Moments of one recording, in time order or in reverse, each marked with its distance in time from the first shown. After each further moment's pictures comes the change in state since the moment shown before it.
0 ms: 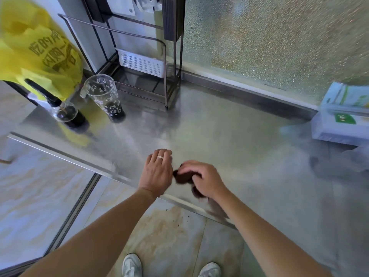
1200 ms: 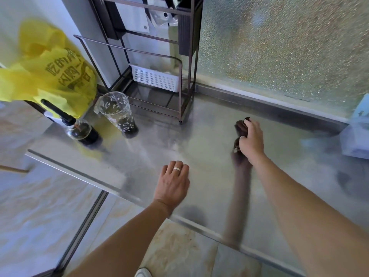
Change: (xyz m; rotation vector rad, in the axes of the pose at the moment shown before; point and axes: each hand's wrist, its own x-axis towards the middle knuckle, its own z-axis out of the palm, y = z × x) left_hand 0.024 -0.013 0.006 0.050 -0.061 0.085; right_hand 0.140 0.085 -0.106 -0.329 0.532 0.371
